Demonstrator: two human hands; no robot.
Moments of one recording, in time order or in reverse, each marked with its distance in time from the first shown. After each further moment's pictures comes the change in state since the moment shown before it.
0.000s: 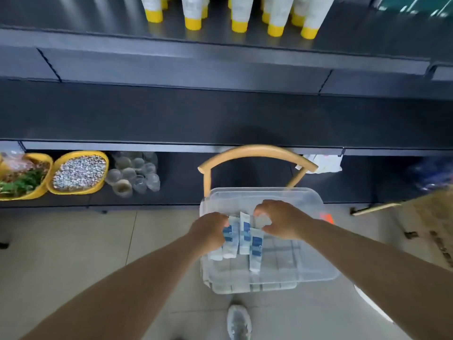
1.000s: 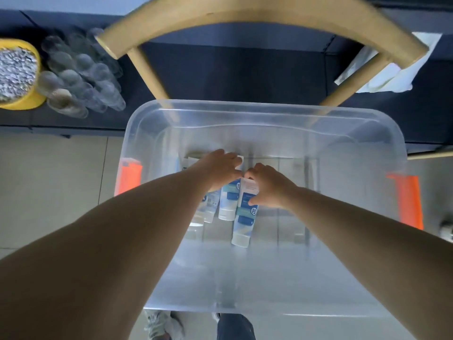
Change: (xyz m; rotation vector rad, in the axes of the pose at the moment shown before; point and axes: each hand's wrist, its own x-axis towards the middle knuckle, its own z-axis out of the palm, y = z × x) left_hand 0.250 -0.009 0.170 0.787 -0.123 0.465; right_hand 0.196 0.163 0.218 0.088 -0.179 -0.030
